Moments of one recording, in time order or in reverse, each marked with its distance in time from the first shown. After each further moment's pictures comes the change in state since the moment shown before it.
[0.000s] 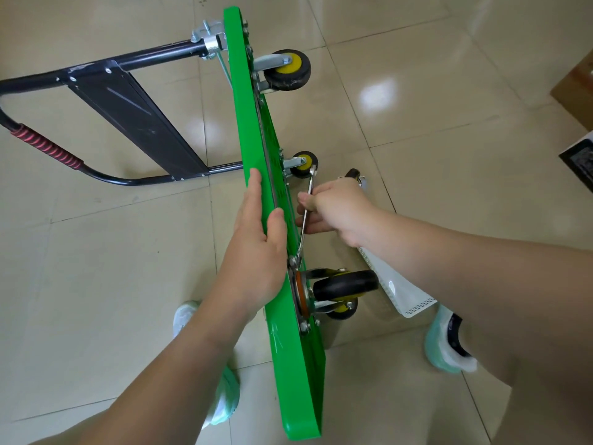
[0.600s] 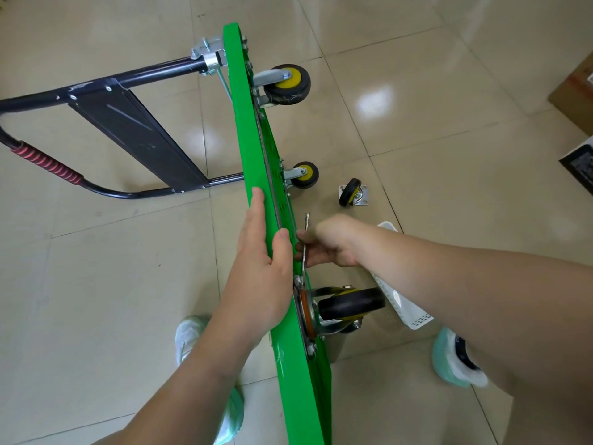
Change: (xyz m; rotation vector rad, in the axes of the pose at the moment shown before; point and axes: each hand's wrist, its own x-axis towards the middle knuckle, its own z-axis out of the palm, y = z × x) left_hand -0.001 0.003 -0.003 0.018 -0.022 0.002; right_hand 0.039 0.031 0.006 -0.004 -0.160 0.323
